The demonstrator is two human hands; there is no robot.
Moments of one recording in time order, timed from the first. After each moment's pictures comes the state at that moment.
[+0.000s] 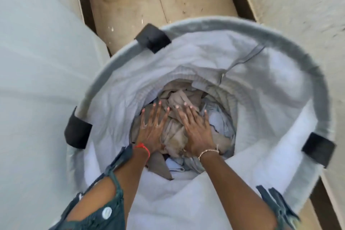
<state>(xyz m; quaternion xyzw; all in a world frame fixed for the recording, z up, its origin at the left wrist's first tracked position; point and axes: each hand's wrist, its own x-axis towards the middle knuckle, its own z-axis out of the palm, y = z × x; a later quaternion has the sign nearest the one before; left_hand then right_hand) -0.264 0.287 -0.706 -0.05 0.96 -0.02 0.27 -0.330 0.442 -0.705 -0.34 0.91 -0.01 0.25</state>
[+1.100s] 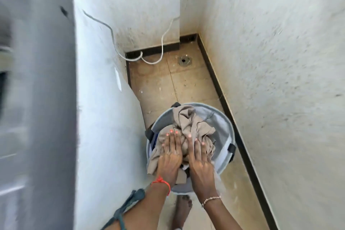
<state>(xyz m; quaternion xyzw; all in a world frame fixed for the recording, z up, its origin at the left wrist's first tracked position) -0.257 0.346 -0.338 -0.14 0.99 0.06 0.03 -0.285 0.449 -0.309 -0.27 0.95 -0.11 0.08</state>
